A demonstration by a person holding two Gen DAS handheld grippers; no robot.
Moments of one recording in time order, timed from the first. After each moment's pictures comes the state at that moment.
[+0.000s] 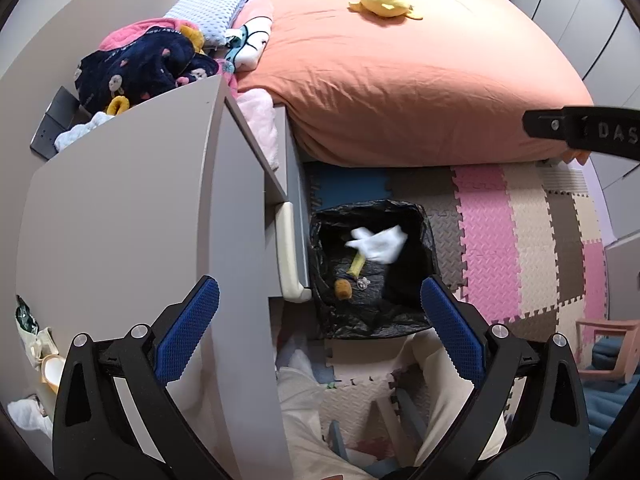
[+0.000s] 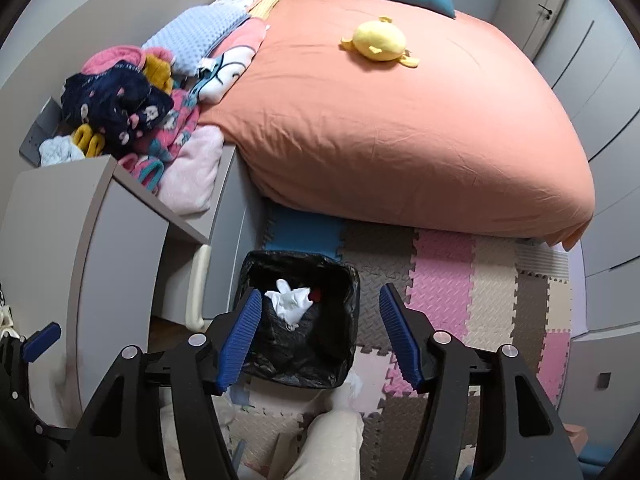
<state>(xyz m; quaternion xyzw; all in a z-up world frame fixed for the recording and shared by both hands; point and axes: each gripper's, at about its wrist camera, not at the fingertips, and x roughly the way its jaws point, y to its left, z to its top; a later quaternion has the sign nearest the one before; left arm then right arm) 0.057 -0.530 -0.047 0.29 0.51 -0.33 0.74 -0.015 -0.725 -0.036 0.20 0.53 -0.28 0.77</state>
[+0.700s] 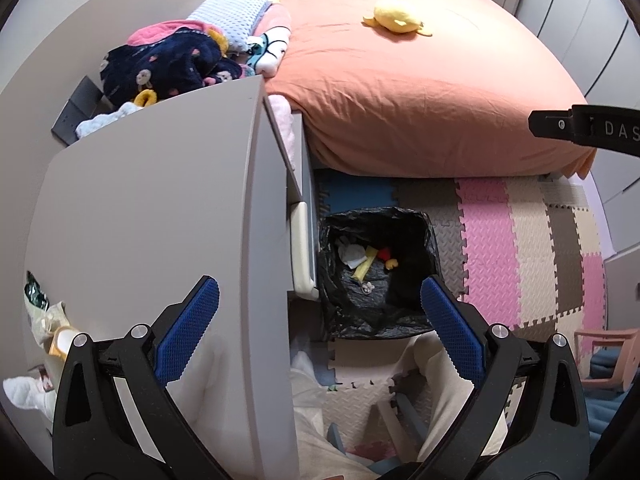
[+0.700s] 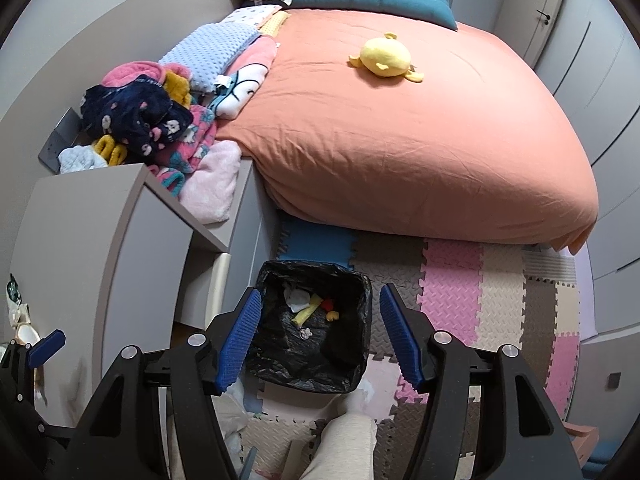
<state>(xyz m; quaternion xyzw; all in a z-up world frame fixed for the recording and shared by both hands) 0.053 -0.492 -0.025 0.27 0.50 -0.33 0.76 -0.023 -0.697 -0.013 0.20 0.51 -0.28 0.79</state>
